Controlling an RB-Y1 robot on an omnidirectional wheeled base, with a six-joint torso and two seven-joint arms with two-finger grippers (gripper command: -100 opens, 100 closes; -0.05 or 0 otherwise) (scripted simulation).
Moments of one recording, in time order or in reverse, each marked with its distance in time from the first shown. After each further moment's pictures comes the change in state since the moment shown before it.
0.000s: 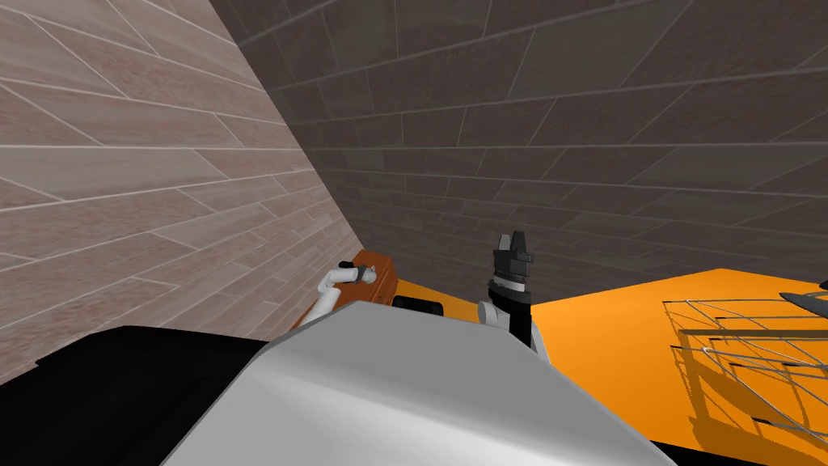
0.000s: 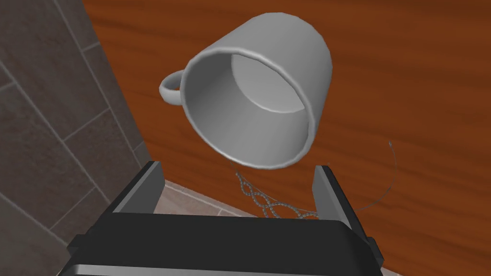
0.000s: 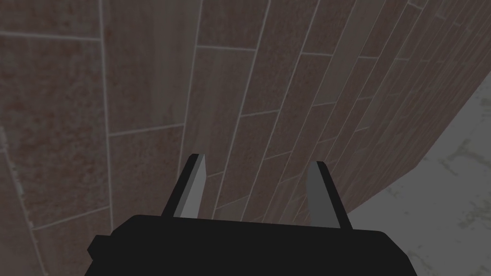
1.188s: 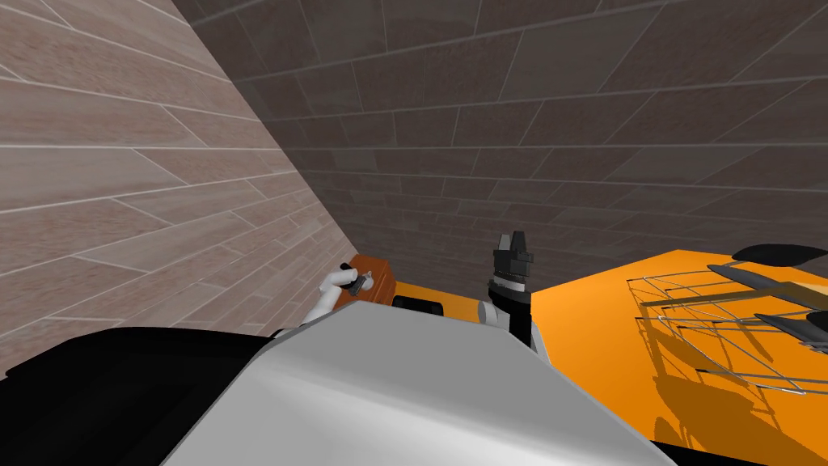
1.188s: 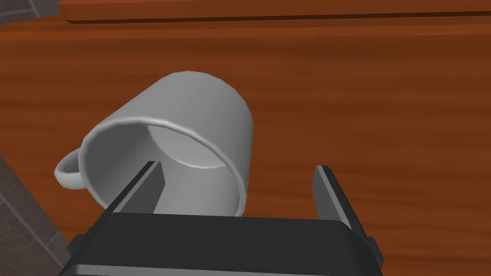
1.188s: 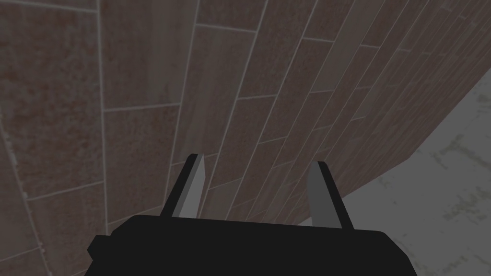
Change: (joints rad) left arm -0.069 0.012 0.023 0.212 0.060 0.221 -0.084; right arm 0.000 0.000 0.000 0.000 0.000 0.000 0.000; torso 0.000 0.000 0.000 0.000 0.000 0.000
